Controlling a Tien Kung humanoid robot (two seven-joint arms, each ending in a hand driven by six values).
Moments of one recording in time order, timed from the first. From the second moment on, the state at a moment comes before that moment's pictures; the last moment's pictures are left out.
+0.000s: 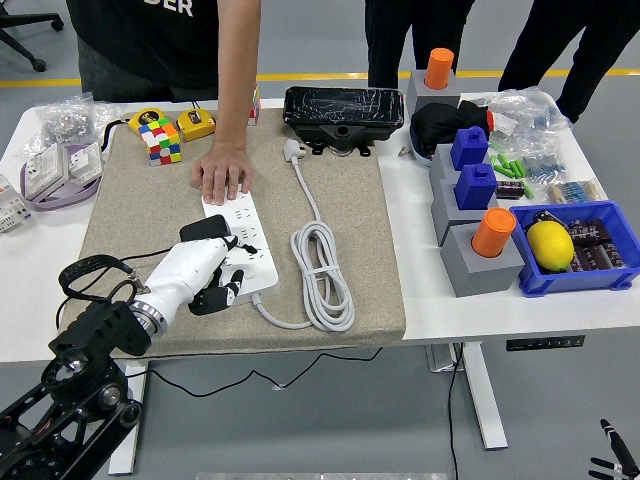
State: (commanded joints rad) left arm -0.10 0.21 -1.07 -1.62 2.21 -0.02 0.24; right arm 0.21 -0.11 1.51 0.18 -1.17 -0.09 -0.16
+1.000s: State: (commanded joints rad) left arm -0.25 0.15 -1.16 -1.37 2.23 -0.01 0.20; right arm 0.20 -0.09 1.51 0.18 -1.16 -0.09 -0.16
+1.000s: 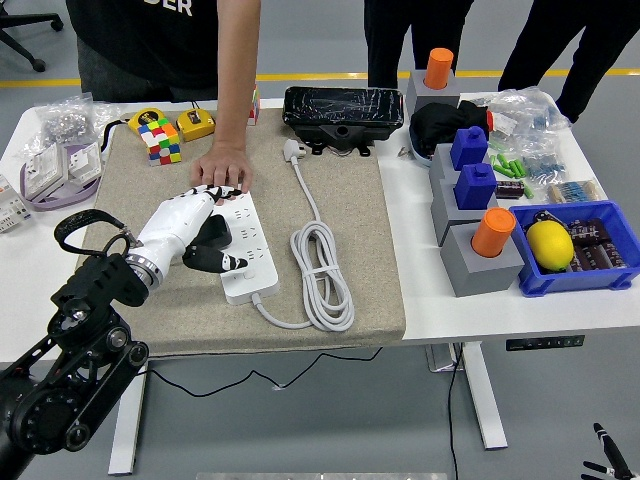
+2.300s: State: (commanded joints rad) left arm -0.30 0.12 -1.19 -1.17 2.23 0.07 0.14; right arm 0.21 -0.10 1.52 0.18 -1.17 -0.09 -0.16
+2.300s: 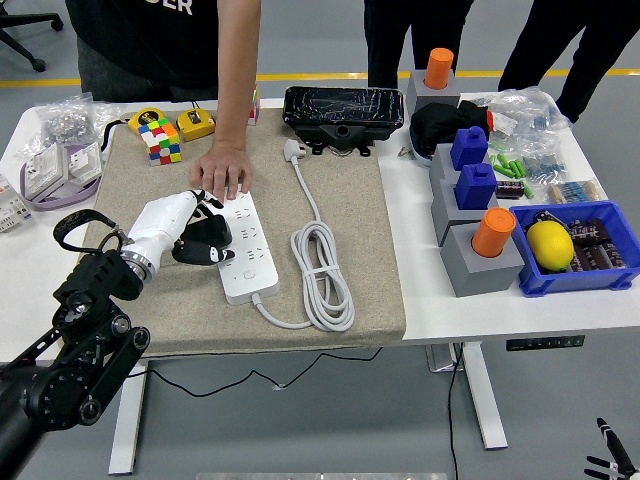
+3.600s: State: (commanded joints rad) left arm -0.31 0.11 -1.19 -1.14 2.27 0.08 0.15; right arm 0.20 -0.10 1.53 0.18 -1.17 -0.09 -0.16
